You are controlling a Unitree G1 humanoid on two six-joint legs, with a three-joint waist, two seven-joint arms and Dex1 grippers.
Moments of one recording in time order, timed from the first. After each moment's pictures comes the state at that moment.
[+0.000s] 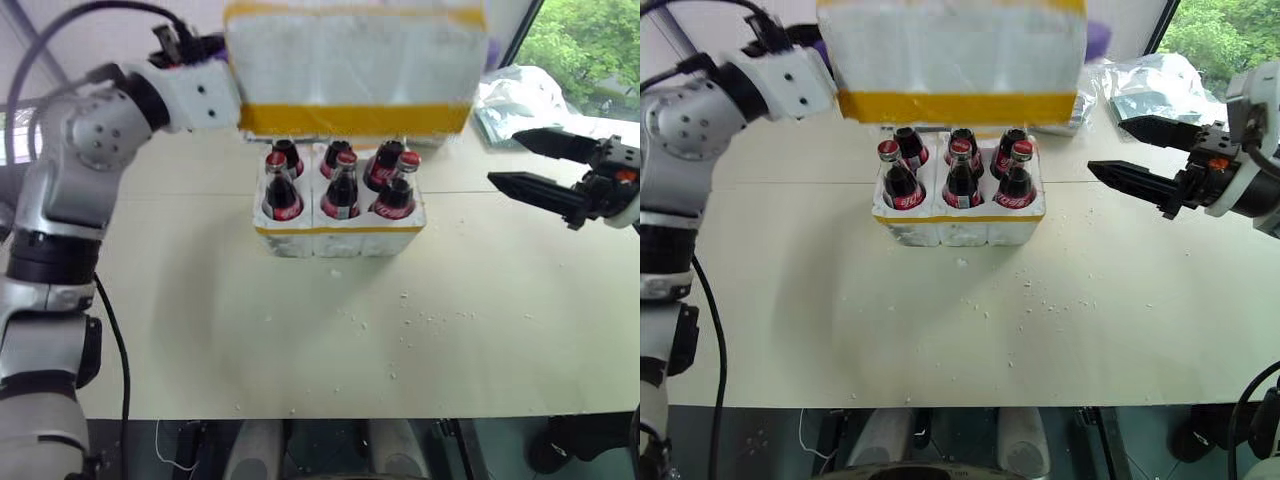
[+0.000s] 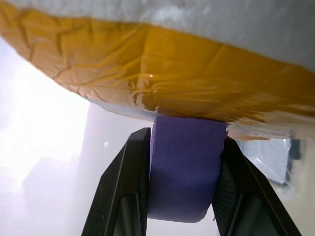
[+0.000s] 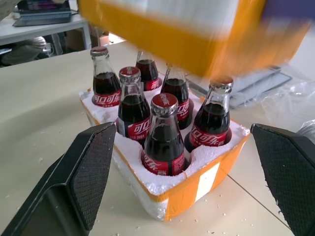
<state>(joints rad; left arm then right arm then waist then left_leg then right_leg) -0.91 0.82 -0.14 0.04 0.41 -0.12 -0.59 -0.48 -1.02 -0.44 -0.19 0.85 0.77 0.96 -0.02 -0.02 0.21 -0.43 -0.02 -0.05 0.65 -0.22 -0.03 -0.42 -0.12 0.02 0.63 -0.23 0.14</state>
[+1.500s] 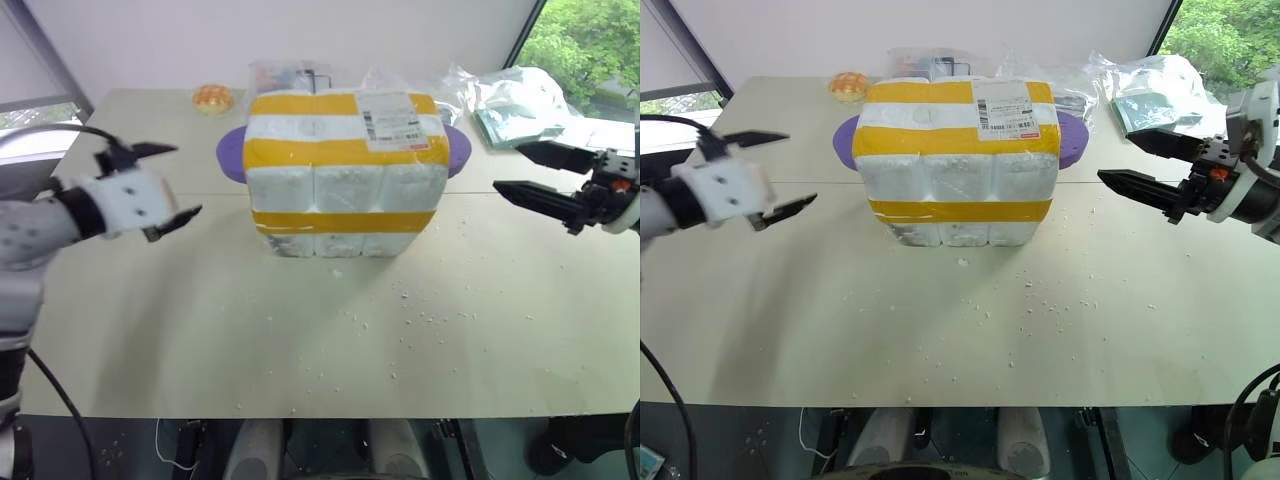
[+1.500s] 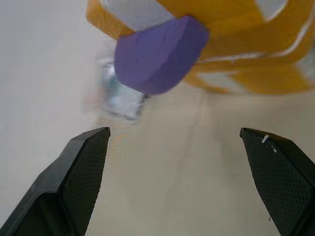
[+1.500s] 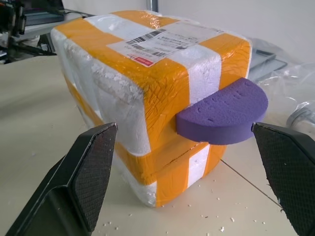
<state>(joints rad) -0.33 1.00 0.31 -0.23 -0.31 0.34 -1.00 -0.45 -1.03 -0.40 0.01 0.72 0.62 1.13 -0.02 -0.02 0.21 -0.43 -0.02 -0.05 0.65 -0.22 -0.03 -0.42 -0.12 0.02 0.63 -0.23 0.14</state>
